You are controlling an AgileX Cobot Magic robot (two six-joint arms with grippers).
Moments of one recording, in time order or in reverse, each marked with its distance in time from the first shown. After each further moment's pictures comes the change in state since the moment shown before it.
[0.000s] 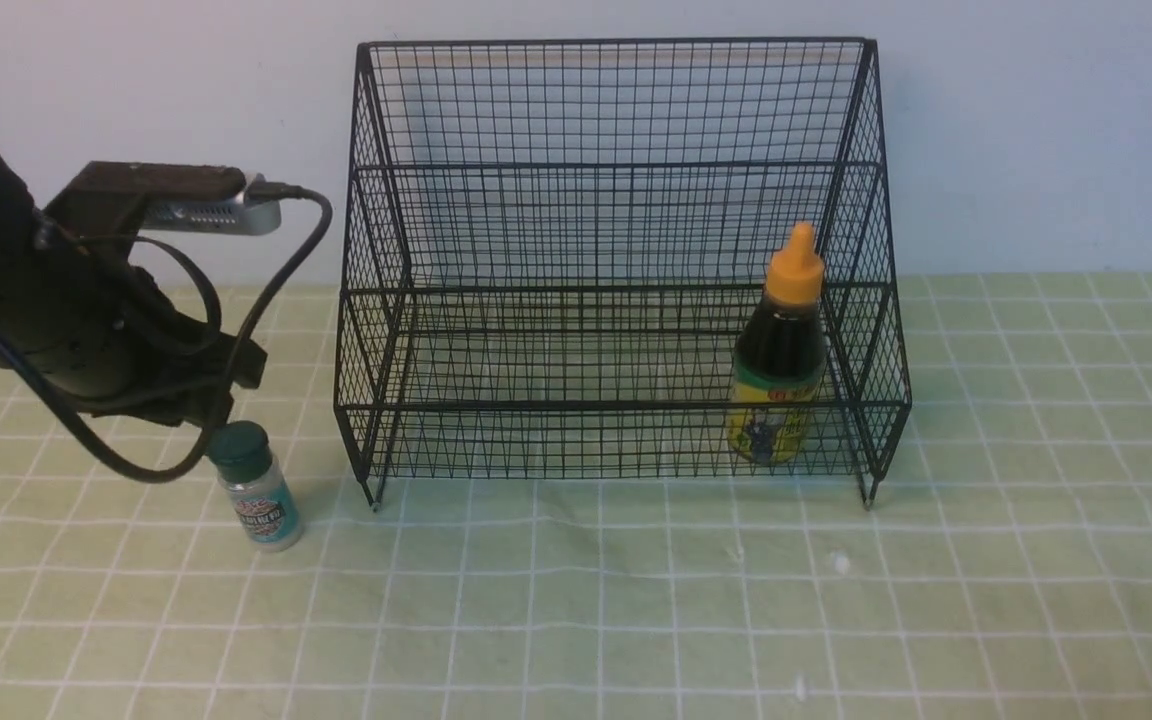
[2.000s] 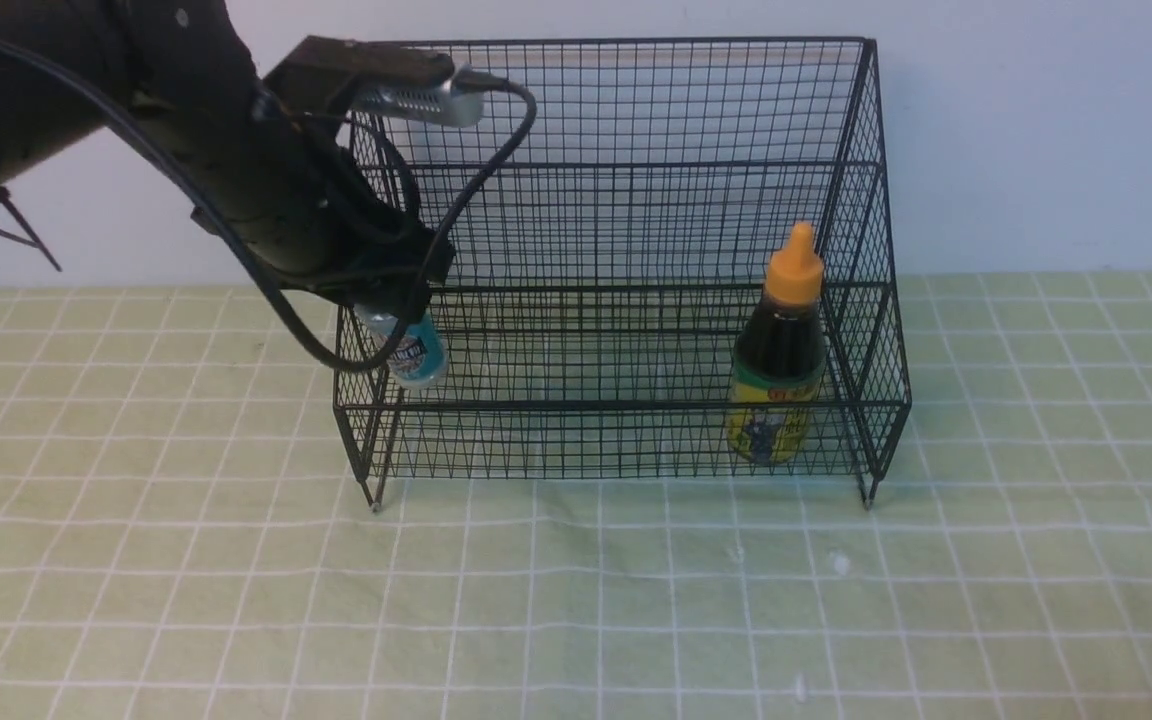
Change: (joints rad) right arm 0.000 0.000 -0.001 0.000 0.004 0.016; left arm -0.224 0.204 -0.368 0.008 0.096 -0.034
